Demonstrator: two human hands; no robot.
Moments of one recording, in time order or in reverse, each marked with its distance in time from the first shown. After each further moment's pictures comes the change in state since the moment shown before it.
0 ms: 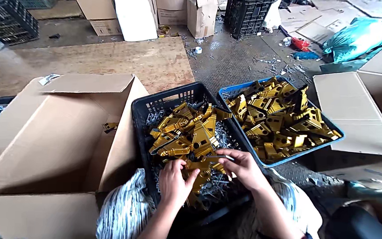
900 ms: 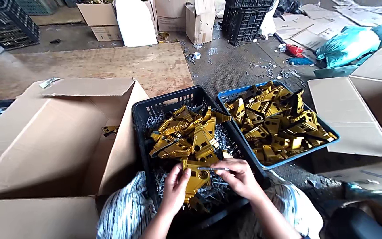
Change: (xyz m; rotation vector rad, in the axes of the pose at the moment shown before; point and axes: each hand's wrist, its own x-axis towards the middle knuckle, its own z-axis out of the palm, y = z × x) left_hand -0.008 0.007 -0.013 -1.139 -0.079 -0.131; right_hand -0.002 0.020 0.009 -0.226 -0.091 -0.592
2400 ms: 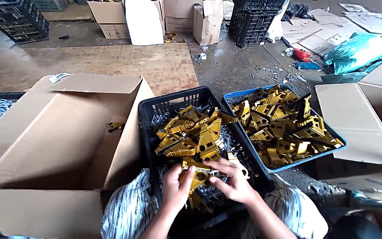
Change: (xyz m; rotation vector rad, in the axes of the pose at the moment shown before) left_hand 0.005 0.006 -0.008 0.349 0.132 0.231; right_hand 0.001 0.005 0.029 -0.133 -0.082 0.046
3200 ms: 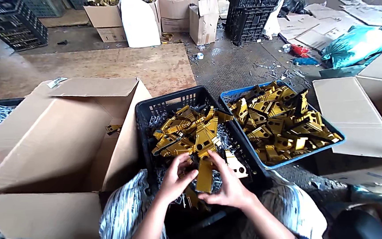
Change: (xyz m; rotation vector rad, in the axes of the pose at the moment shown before) left_hand 0.015 -0.012 -0.007 -0.152 -0.419 -0.251; right_hand -0.008 -0.012 0.009 0.050 0.008 0.008
